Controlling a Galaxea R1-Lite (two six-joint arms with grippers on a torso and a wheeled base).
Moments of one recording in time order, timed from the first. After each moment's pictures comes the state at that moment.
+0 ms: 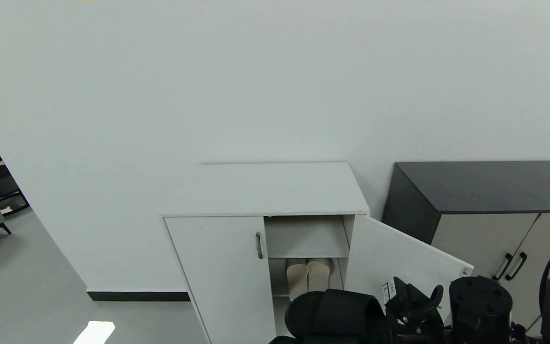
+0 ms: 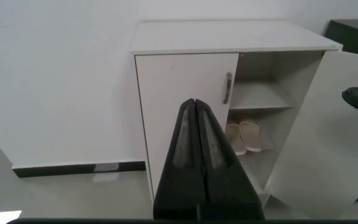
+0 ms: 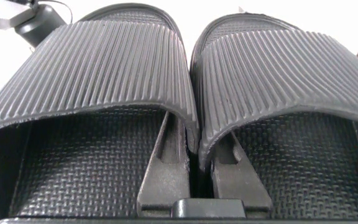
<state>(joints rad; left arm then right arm) 0.00 0.00 0.00 0.00 -0.02 0.00 0.74 2.04 -0.17 -1.57 0.60 0.08</state>
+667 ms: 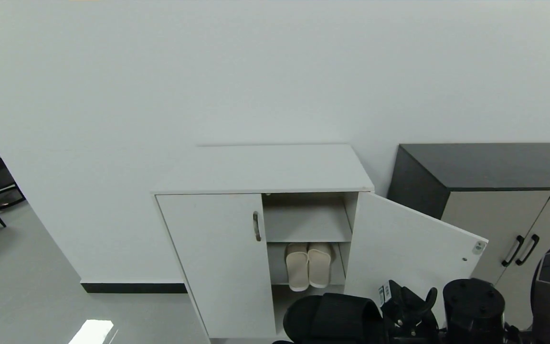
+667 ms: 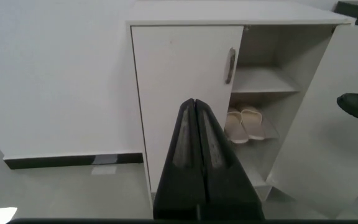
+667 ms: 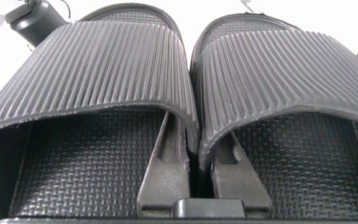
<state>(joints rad) 0.00 0.00 0.00 0.00 -0.02 -0.01 0.74 2.07 -0.18 -1.57 0.60 0.08</state>
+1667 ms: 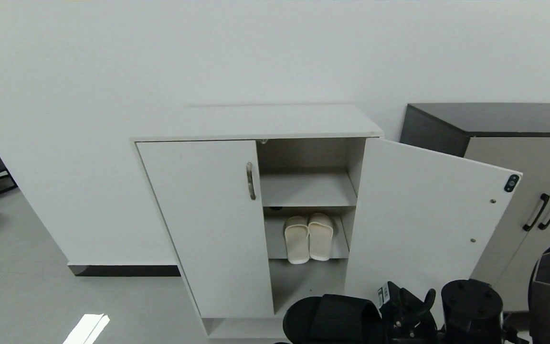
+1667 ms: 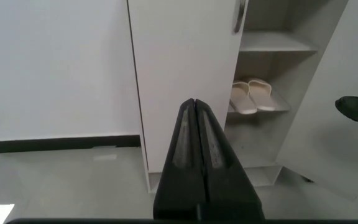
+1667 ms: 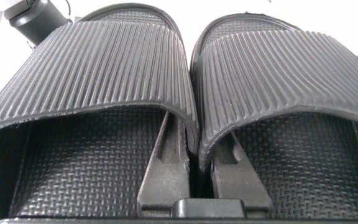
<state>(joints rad) 0.00 0.00 0.00 0.00 -0.02 -0.01 0.75 2.07 -0.18 -1.57 0.60 0.08</state>
